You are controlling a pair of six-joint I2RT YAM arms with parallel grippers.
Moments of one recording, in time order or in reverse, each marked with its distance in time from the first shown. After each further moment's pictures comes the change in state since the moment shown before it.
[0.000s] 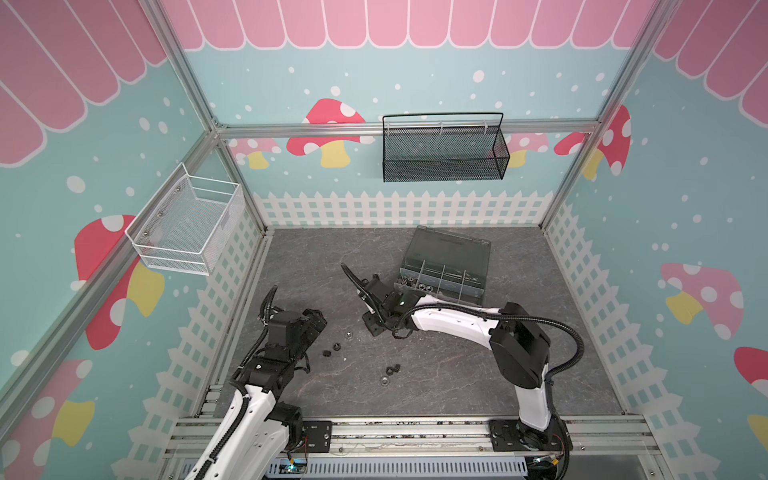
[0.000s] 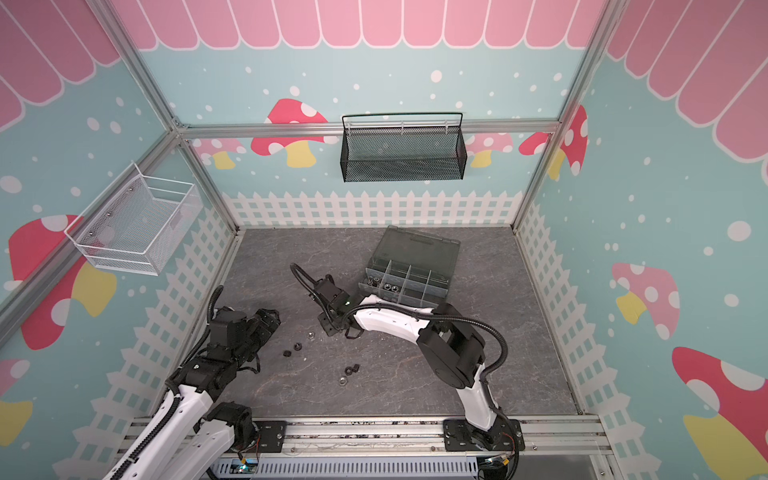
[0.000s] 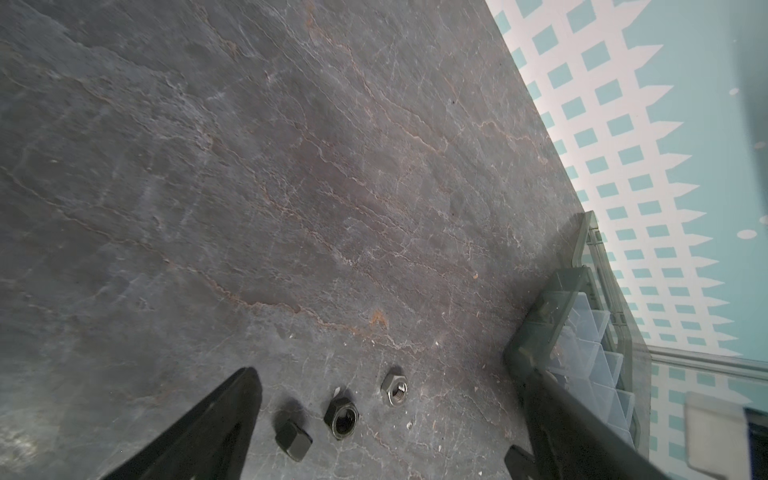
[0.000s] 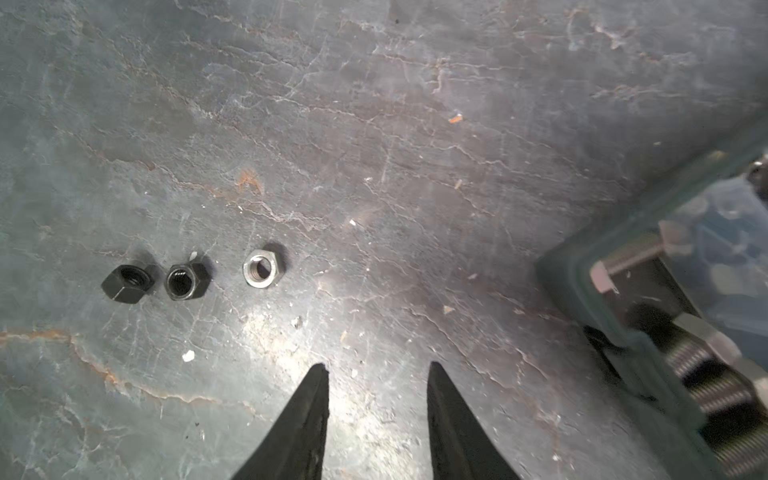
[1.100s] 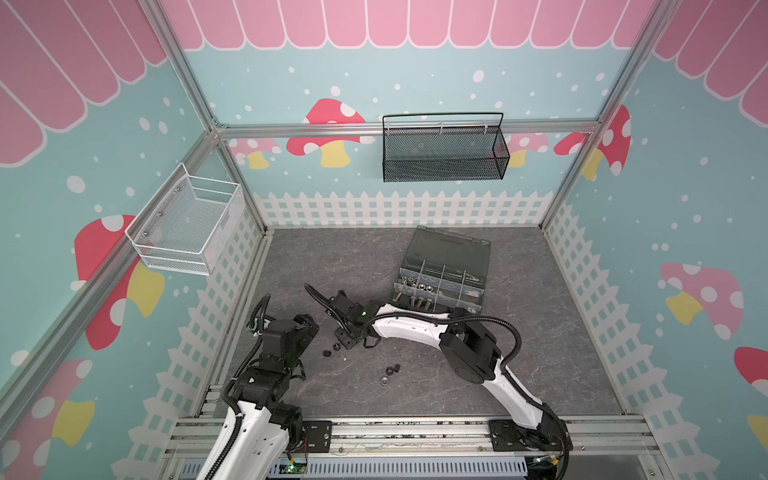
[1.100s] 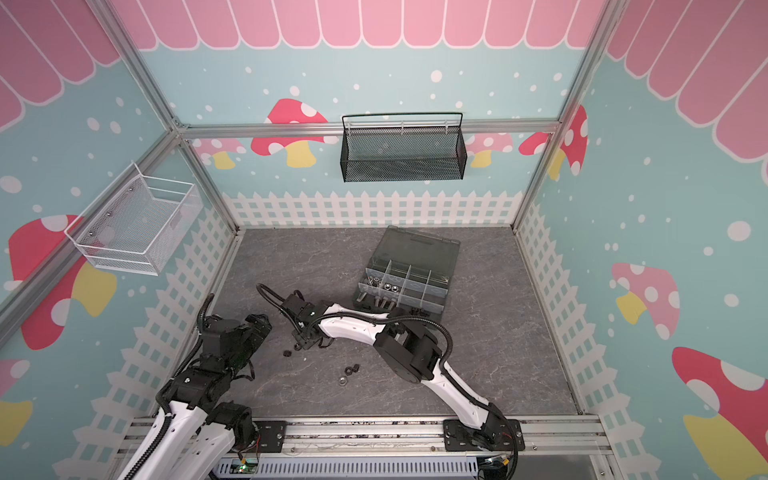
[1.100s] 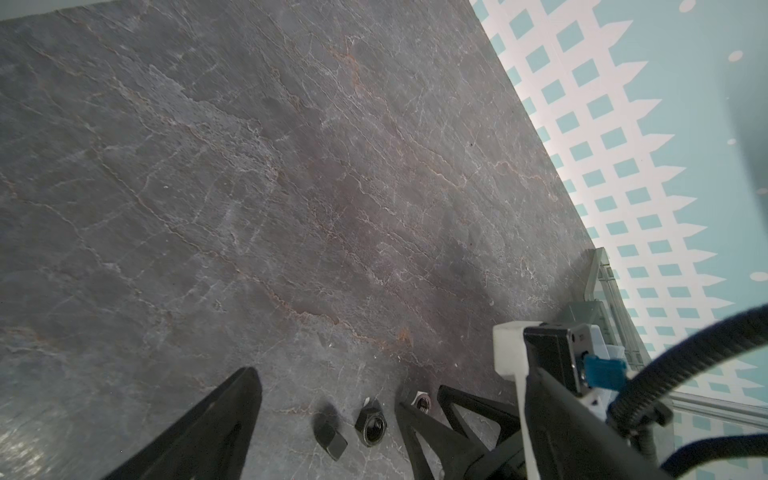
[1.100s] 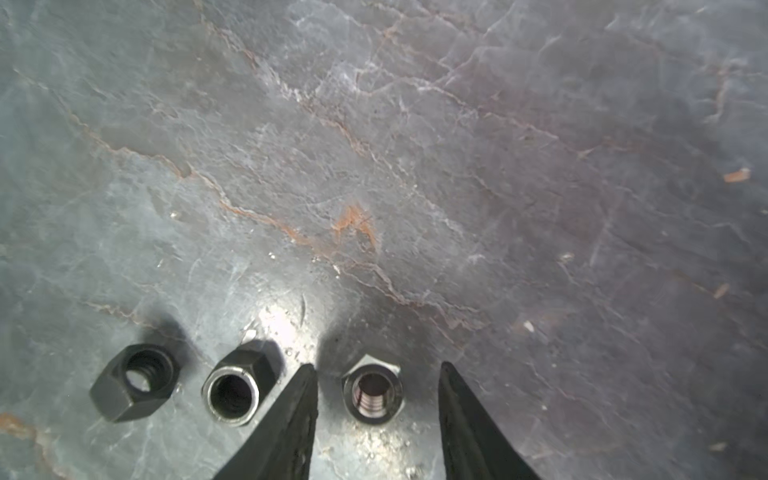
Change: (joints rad) left arm 0.001 -0.115 -0.011 -0.094 -0.099 -0.015; right arm 0.086 0.340 0.359 -0.109 -0.019 -0.038
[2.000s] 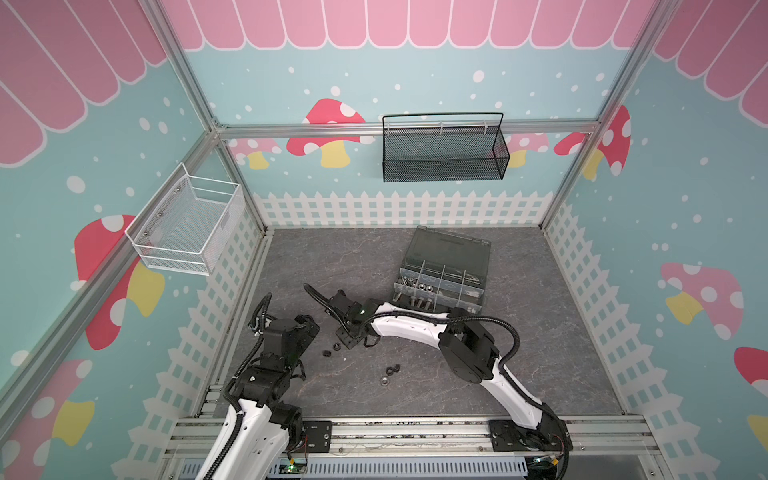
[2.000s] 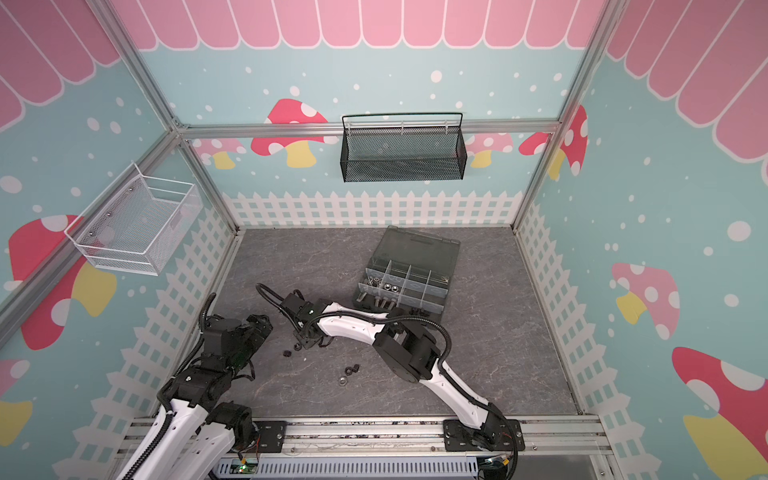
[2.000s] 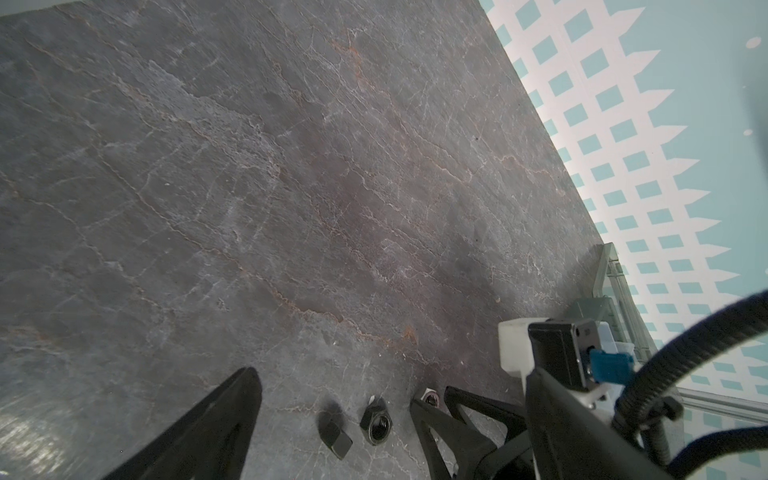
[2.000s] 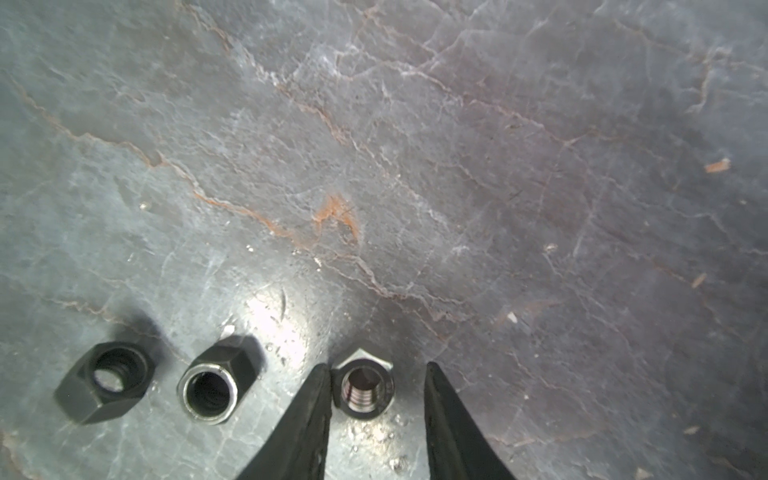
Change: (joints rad) left arm 0.000 0.017 0.000 -0.002 0.005 0.010; right arm 0.000 0.011 0.034 -0.058 0.023 -0.010
